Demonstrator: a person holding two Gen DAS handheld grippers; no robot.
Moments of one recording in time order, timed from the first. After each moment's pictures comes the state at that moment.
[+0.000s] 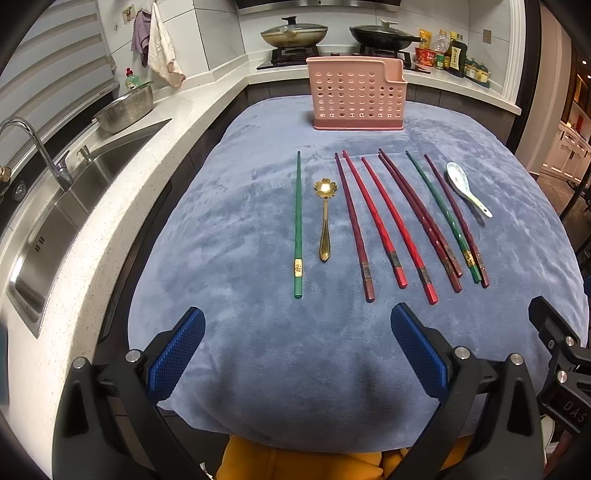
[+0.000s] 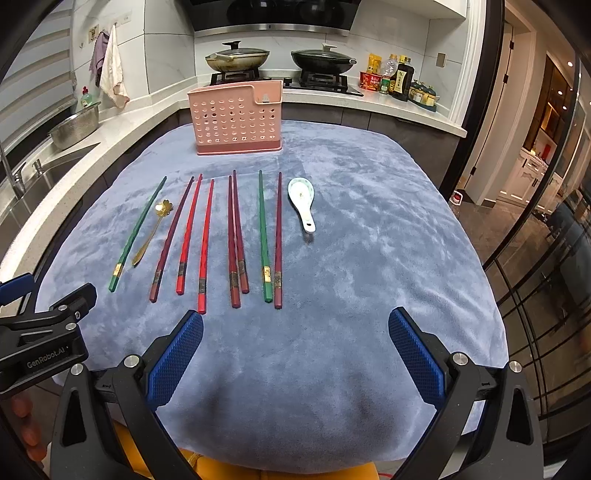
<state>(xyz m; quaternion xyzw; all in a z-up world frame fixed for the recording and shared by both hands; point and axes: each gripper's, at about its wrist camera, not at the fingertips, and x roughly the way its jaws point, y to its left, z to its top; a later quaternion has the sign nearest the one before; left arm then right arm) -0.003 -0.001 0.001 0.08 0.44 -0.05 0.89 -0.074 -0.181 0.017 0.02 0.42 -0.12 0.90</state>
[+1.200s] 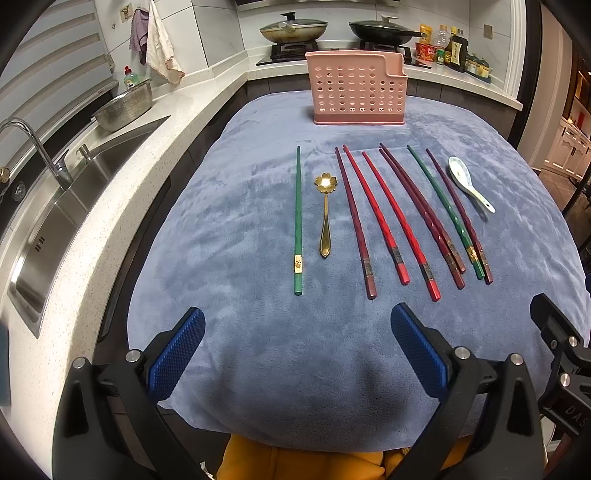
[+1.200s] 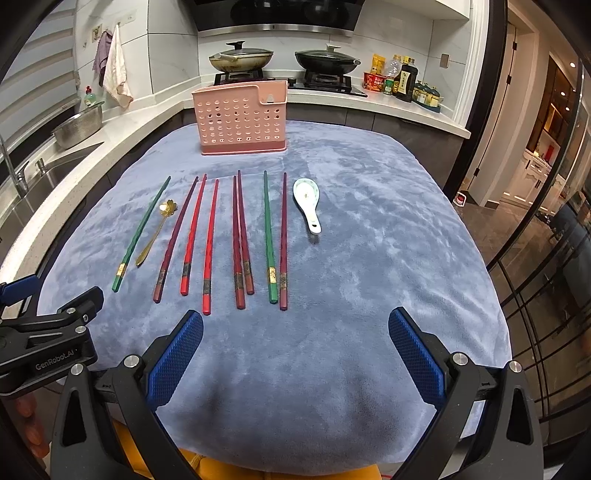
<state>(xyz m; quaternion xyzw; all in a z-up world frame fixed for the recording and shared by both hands) -0.002 -0.002 -0.004 0.09 0.45 -0.05 0.89 -0.072 -0.178 0.016 0.02 0.42 -0.12 0.90</state>
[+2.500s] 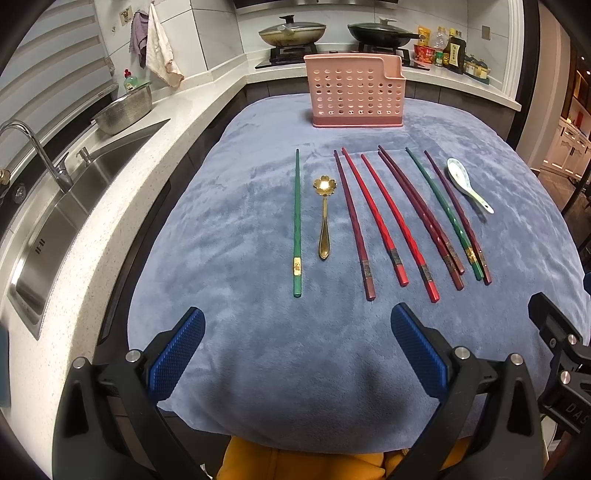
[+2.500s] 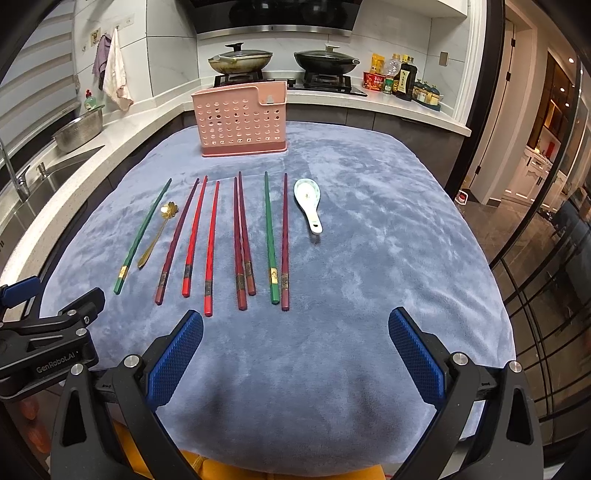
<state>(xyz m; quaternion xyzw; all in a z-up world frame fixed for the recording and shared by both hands) -0.001 -0.004 -0.004 0.09 0.44 -0.05 0.89 -0.072 -0.179 0.016 0.03 0.42 -0.12 0.90</state>
